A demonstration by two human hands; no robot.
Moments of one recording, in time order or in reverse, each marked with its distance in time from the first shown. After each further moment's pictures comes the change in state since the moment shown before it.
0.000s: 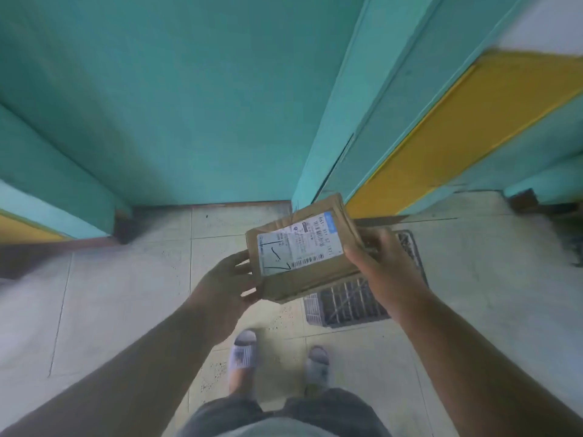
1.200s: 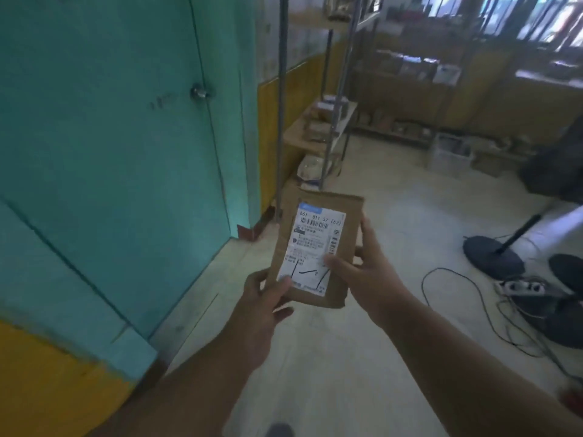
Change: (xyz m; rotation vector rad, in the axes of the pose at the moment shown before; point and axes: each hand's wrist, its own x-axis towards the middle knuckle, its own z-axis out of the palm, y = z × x) left_hand 0.067 -0.294 0.828 0.663 -0.722 0.019; right_hand -0.173 0.321 -0.687 0.734 0.921 0.024
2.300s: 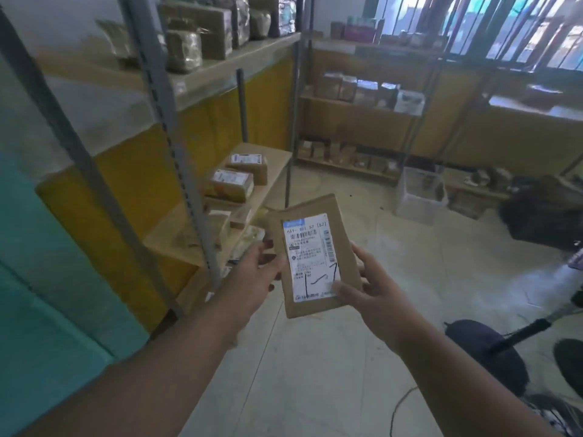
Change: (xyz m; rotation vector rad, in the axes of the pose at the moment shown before) left_hand 0.670 0.149 0.482 0.507 -0.088 0.192; right_hand 0.640 -0.075 -0.457 -0.045 -0.032 -0.092
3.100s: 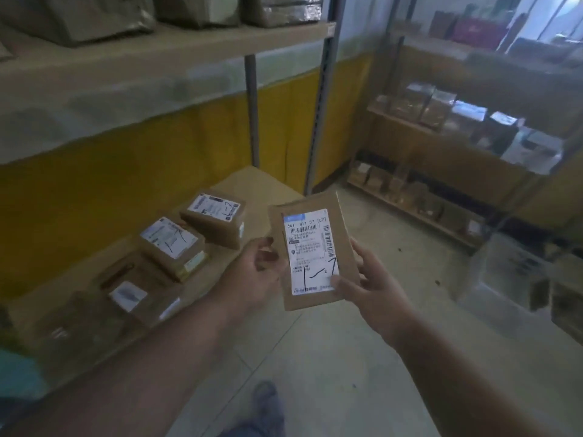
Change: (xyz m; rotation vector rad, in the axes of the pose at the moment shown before) left_hand 0.473 0.082 0.154 0.023 0.295 -0.118; right_hand 0.541 0.000 -0.236 -0.068 -0.310 0.007
